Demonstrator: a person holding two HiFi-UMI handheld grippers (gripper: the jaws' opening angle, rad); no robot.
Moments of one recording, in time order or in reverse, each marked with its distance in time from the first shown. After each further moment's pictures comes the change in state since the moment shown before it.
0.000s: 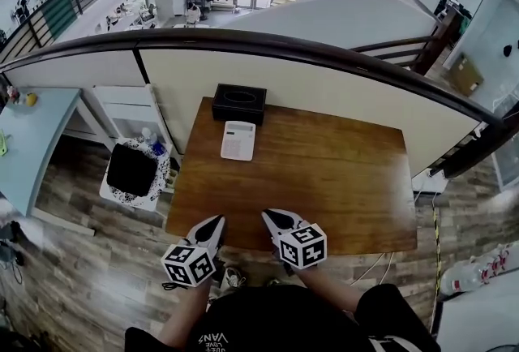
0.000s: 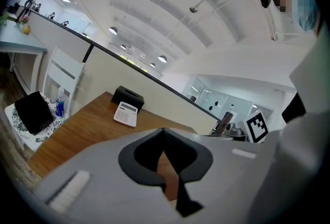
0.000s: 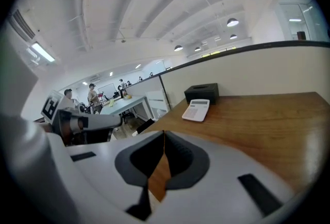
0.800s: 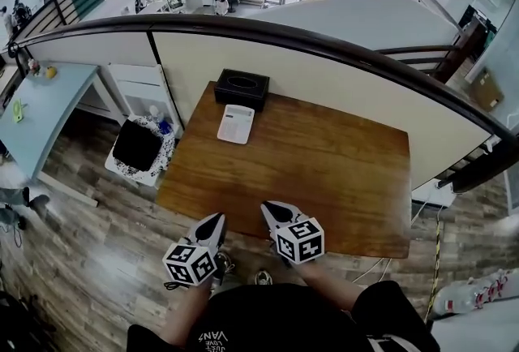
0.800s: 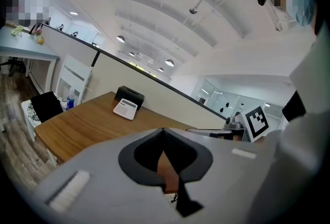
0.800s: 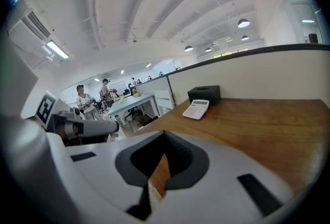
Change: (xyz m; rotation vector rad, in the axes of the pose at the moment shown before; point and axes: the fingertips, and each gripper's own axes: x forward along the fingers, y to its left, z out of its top) left arm -0.004 -0.068 -0.048 0.006 -0.062 0.137; right arm -0.054 -0.024 -0.016 -0.079 -0.001 0.100
